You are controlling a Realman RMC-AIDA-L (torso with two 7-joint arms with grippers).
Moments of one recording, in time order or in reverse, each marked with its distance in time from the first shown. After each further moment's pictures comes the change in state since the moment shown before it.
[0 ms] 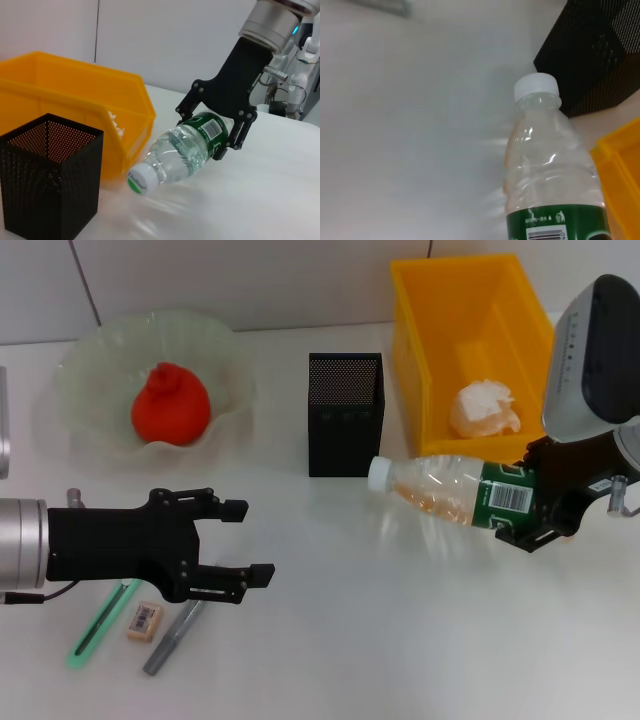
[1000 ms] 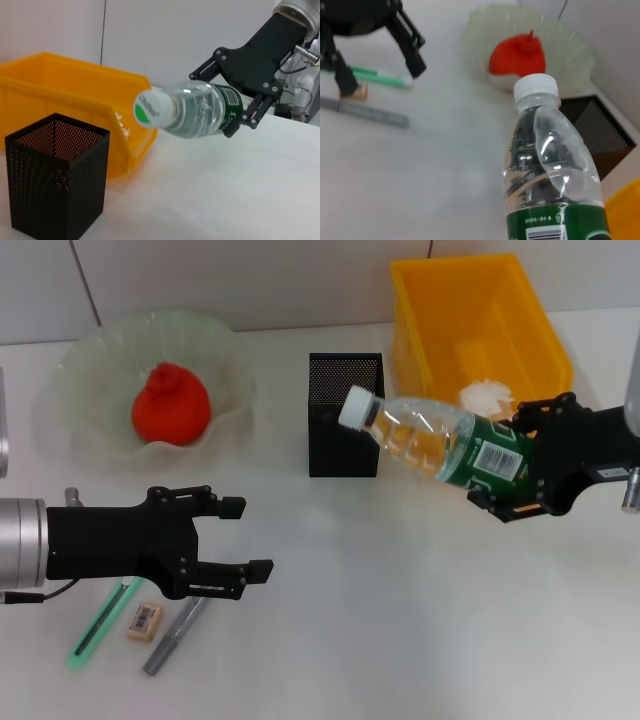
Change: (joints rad) left arm 0.006 -0.001 0.000 -0.001 -0.006 -0.014 -0.002; right arm -0.243 0.000 0.033 -0.194 0.343 0.148 -0.108
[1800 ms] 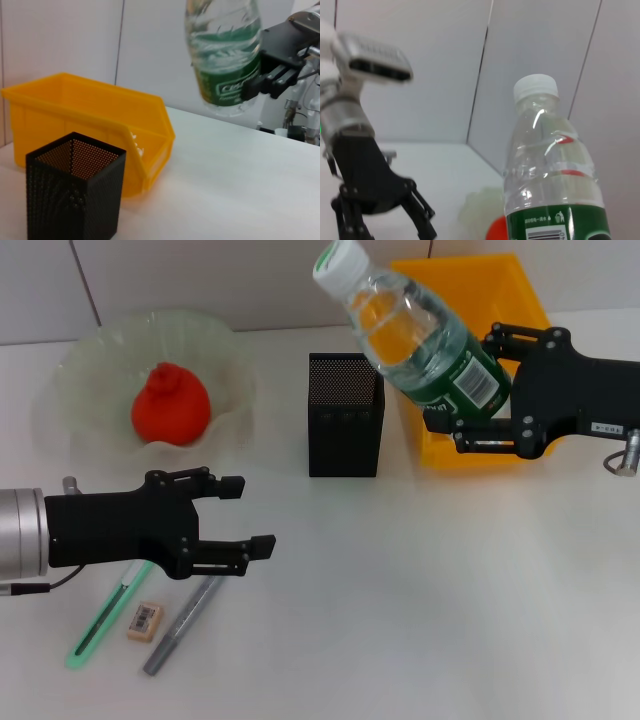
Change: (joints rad) left arm 0.005 -0.001 0.000 -0.026 -0.064 -0.033 0.014; right arm -0.006 -0.007 0.171 0.389 0.632 0.054 -0.494
